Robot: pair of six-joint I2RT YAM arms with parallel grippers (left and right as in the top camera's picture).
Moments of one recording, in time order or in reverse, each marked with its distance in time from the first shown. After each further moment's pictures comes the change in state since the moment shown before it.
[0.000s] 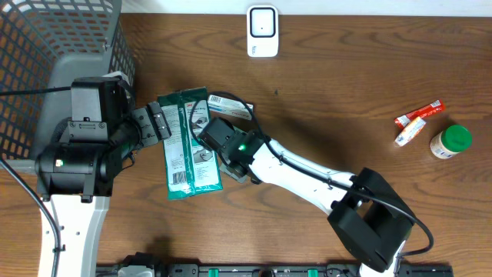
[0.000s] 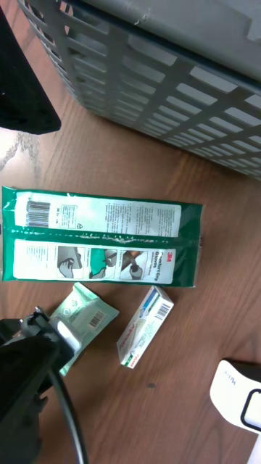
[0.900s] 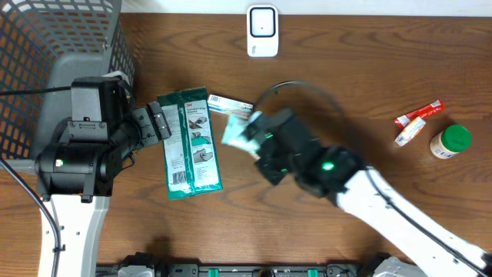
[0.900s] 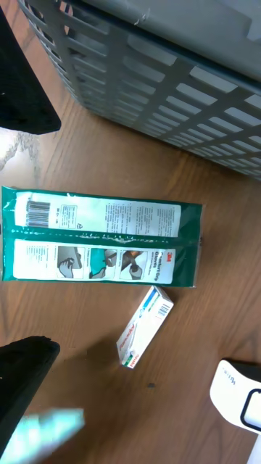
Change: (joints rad) left arm 0.000 0.000 0.000 0.001 0.000 0.000; right arm -0.201 -0.583 -0.251 0.034 -0.351 0.104
